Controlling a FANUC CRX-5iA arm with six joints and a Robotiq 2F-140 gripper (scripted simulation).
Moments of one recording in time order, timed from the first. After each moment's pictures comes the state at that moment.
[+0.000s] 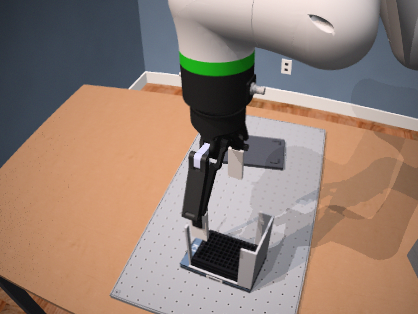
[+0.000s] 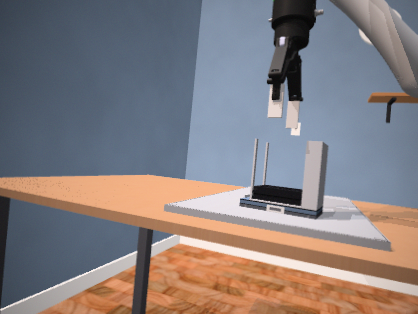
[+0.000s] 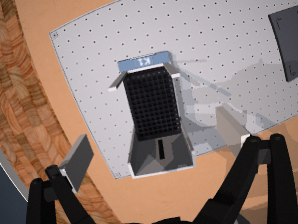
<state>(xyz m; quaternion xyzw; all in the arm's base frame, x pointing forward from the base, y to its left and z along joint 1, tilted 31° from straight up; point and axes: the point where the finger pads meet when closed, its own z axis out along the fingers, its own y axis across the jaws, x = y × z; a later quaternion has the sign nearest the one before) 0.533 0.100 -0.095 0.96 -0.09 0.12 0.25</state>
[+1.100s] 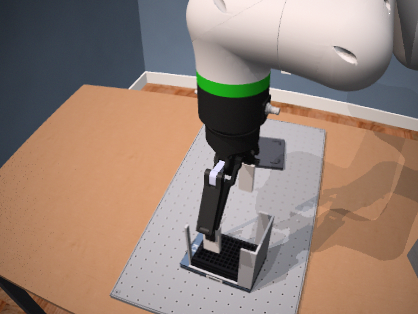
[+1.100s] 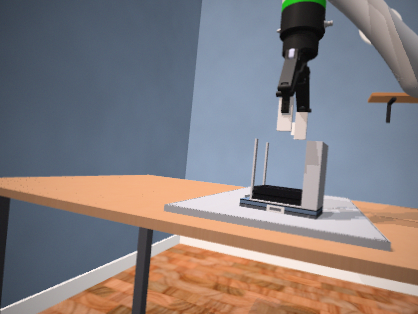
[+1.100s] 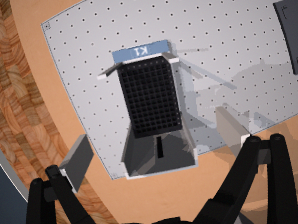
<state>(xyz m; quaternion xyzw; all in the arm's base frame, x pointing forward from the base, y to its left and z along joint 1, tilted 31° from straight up) 0.518 0.089 -0.122 0.96 -0.09 0.12 0.24</state>
